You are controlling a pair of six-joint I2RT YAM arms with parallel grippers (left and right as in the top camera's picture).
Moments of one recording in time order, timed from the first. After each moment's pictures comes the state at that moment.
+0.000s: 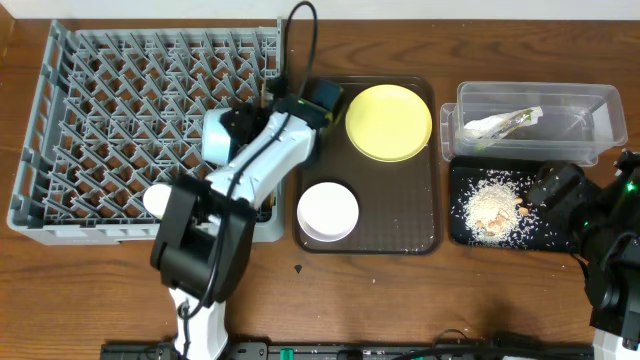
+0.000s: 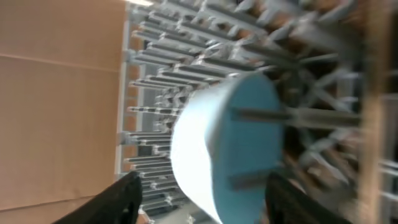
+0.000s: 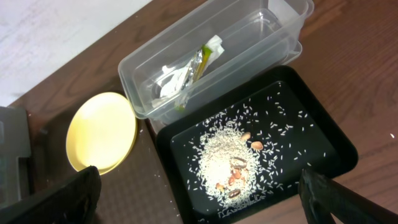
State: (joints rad) left arm -0.51 1.99 1.52 -1.03 -1.05 -0.29; right arm -0.24 0.85 1.09 -0.96 -0.03 0.44
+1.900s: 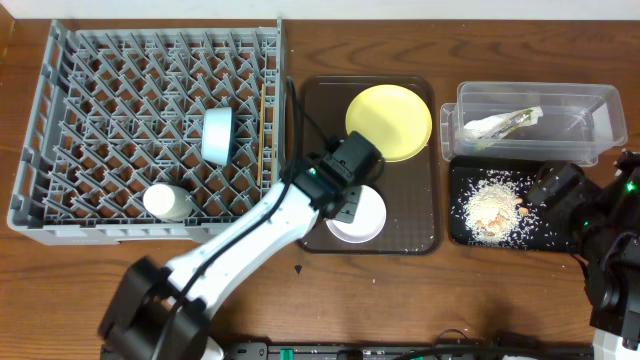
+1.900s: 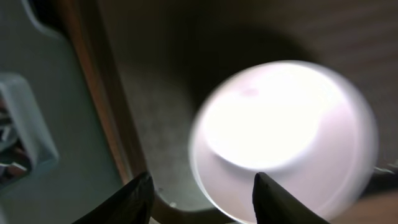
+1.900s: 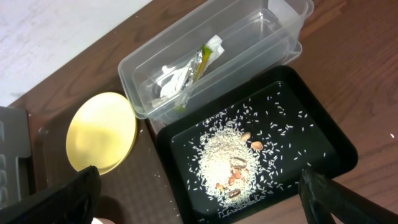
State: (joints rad) left arm -0.72 1.67 1.21 -0.85 -0.13 -0.44; right arm -0.24 0.85 1.09 -0.96 -0.03 0.44
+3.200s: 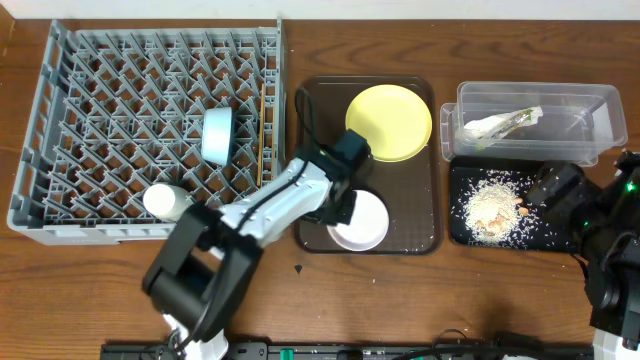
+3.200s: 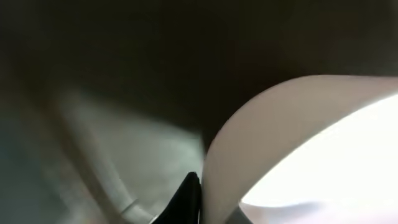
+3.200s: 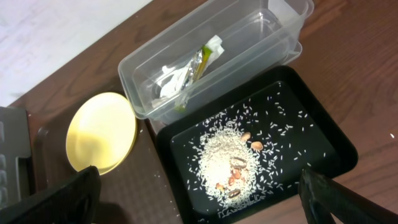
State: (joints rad) left arm -0.65 1.86 1.25 -0.90 0.05 -0.41; right arm -0.24 0.85 1.09 -0.96 -0.03 0.44
